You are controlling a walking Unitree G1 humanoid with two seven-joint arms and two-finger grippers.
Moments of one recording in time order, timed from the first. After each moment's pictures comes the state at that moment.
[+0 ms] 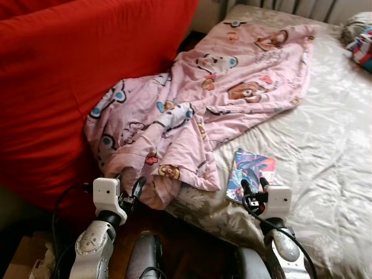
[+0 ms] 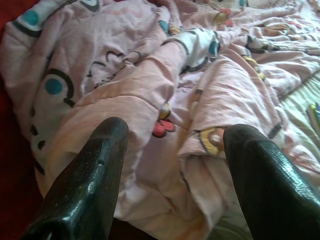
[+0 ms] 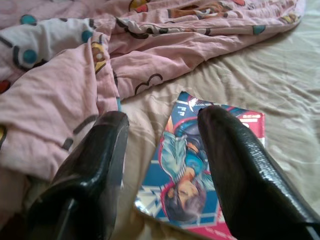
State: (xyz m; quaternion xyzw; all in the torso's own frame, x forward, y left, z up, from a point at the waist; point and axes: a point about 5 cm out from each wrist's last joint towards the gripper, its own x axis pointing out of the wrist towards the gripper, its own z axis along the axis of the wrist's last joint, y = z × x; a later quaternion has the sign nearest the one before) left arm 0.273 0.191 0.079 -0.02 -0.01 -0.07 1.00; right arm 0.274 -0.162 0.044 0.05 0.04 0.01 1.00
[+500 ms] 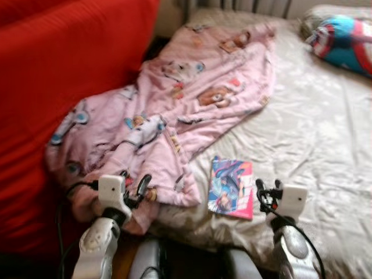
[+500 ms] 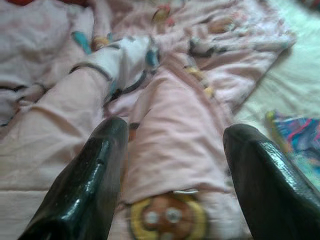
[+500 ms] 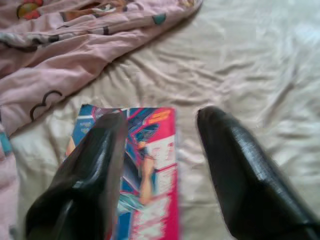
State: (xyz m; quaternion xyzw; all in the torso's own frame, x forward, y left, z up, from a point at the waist) left arm 0.274 0.189 0.081 -0.01 -0.01 -0.08 1.00; right arm 0.279 -0.170 0.040 0.08 0.05 -0.03 0.99
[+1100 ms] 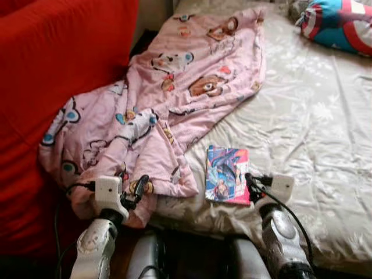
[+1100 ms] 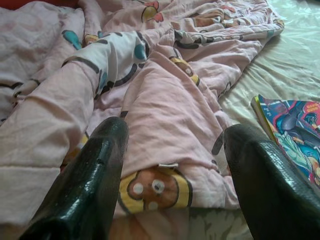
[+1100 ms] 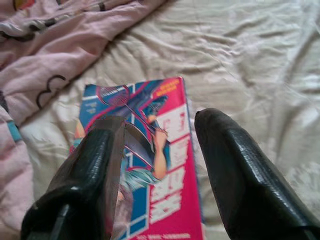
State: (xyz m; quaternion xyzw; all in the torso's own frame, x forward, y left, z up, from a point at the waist) left arm 0.275 0.187 0.081 -0.02 -0.02 -0.08 1.00; right arm 0.313 -0.163 0.044 0.12 0.08 -0.01 0.99
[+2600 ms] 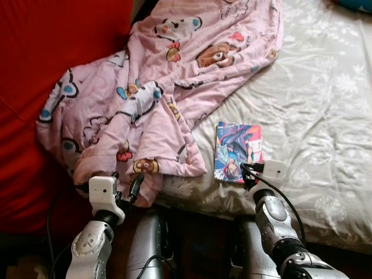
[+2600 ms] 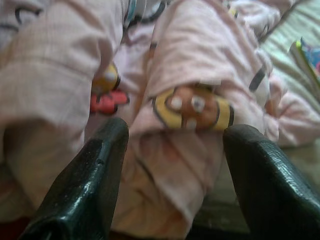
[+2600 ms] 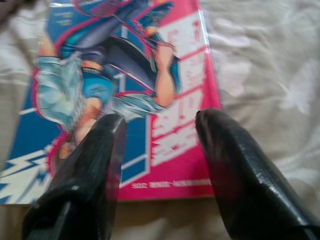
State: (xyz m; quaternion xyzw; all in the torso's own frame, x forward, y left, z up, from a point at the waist) left arm 0.262 0.193 0.089 -0.02 -0.01 -0.06 1.00; right arm 0.334 -0.162 0.050 0.10 0.10 -0.03 0.99
